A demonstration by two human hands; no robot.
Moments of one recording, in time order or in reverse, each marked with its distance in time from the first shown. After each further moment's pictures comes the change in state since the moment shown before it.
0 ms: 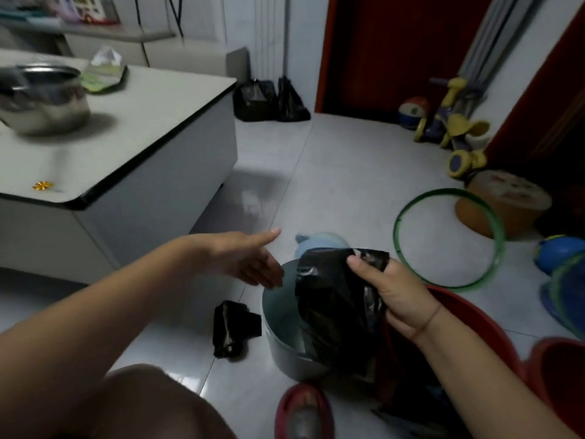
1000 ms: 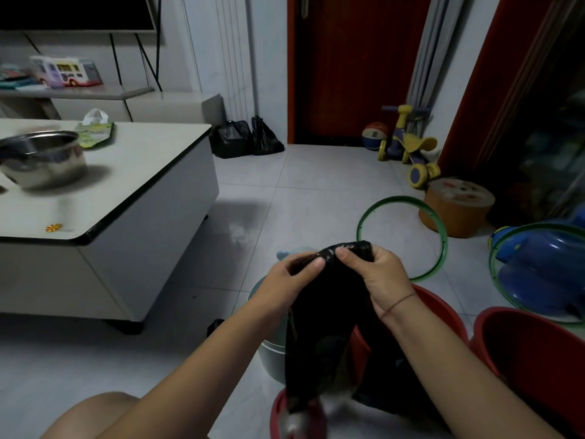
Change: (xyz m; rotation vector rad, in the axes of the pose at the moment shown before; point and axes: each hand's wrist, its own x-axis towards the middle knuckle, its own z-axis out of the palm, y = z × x) left_hand -0.016 0.024 0.162 -0.390 0.299 0.610; right_hand -0.061 -0.035 -0.007 -0.004 0.343 -0.177
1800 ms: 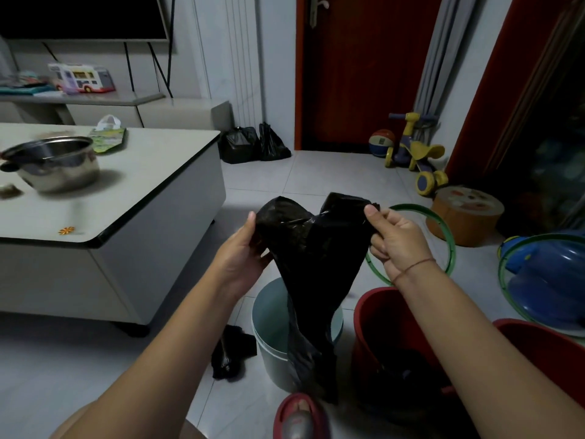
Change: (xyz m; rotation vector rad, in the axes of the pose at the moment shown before) left_hand 0.019 0.048 -0.058 -0.393 0.135 0.046; right_hand 0.042 -0.045 0.000 0.061 0.011 -0.127
